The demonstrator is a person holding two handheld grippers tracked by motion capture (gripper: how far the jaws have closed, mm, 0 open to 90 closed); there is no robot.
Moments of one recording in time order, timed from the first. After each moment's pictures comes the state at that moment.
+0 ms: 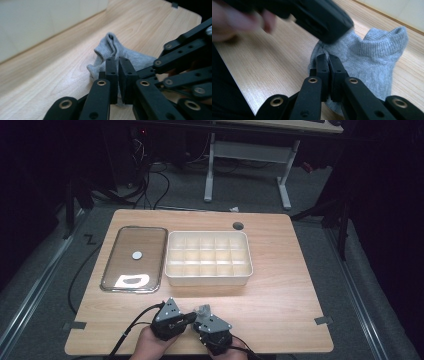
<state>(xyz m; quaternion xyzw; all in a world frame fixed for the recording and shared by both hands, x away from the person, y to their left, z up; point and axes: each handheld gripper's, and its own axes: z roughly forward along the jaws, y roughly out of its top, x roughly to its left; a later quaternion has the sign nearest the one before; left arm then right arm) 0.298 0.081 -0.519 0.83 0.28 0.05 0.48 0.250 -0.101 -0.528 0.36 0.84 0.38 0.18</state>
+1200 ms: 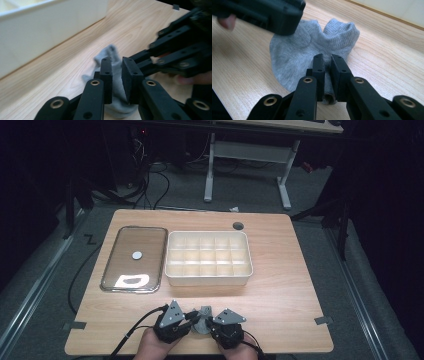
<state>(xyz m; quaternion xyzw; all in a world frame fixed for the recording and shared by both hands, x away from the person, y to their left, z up) 0.281 0.068 -0.511 0.83 0.25 0.10 0.49 0.261 -0.133 -0.526 0.41 0.81 0.37 0.17</state>
